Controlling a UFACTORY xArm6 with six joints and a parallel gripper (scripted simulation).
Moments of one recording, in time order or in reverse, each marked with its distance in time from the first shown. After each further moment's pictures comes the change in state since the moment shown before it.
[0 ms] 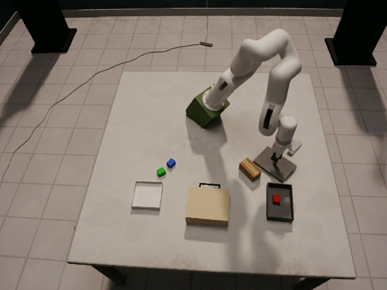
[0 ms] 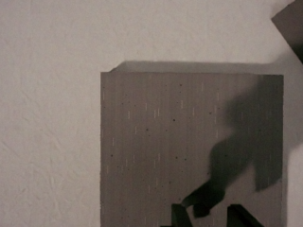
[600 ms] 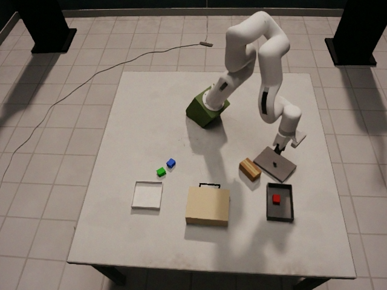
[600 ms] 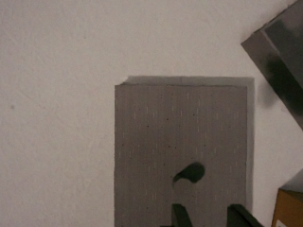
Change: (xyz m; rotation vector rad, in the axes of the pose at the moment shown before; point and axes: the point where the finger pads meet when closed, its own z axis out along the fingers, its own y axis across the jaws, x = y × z) arm 0.002 0.000 -0.074 0.010 -0.001 0.000
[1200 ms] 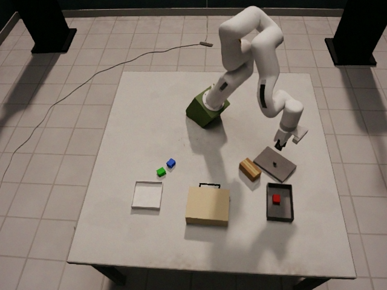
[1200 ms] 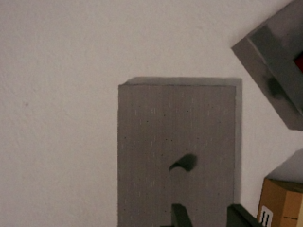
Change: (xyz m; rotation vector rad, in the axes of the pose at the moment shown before) arm -0.002 0.001 -0.035 0.005 -0.009 -0.001
